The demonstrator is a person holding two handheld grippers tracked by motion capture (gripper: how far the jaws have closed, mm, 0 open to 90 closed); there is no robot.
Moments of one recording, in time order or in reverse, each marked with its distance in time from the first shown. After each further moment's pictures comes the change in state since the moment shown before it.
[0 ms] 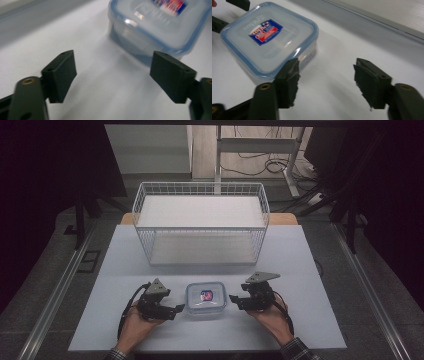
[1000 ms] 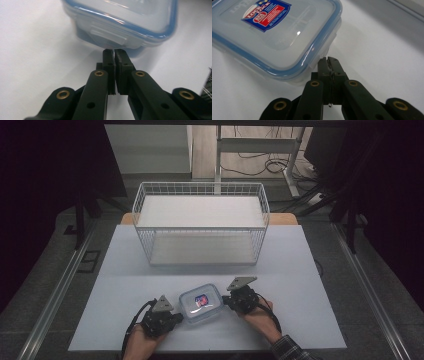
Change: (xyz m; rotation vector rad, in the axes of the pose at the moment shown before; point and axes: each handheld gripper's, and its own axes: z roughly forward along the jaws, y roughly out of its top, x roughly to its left) left arm -0.035 -0.025 0.007 0.100 -0.015 0.023; right arm 0.022 -0.001 0.039 0.105 0.087 -0.165
